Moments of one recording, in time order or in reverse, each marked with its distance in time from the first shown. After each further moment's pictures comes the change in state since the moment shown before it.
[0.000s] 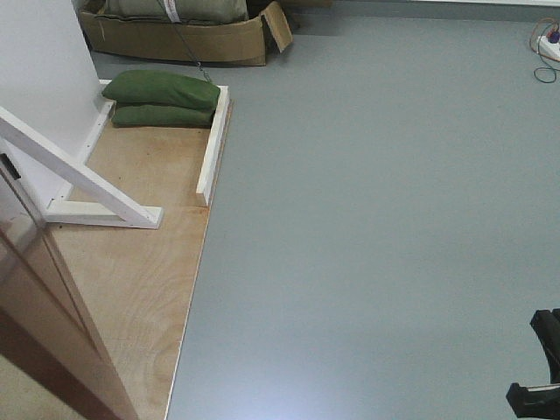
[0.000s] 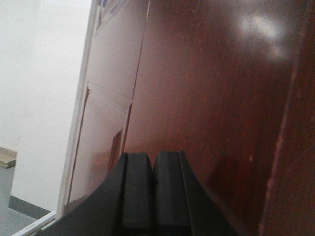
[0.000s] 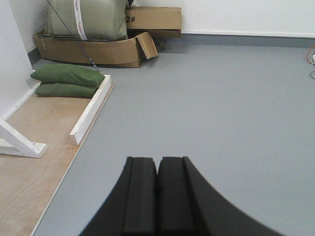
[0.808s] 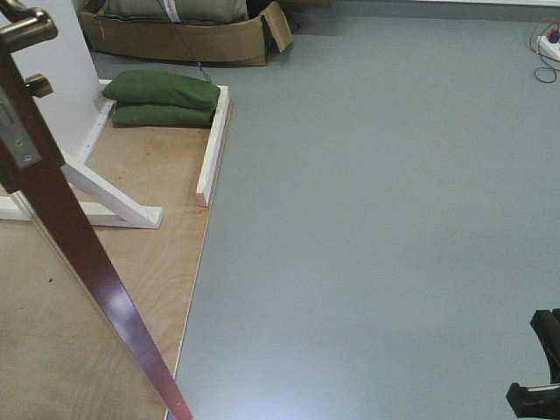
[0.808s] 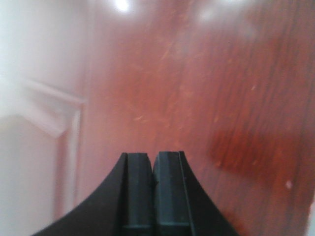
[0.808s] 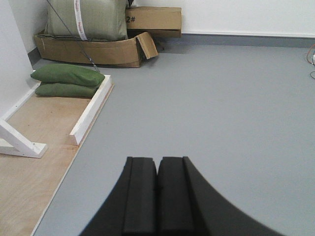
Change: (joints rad) left arm -0.065 0.260 -0.211 -0.005 0.259 0.000; right arm 0.000 0.000 0.000 0.000 0.000 0.000
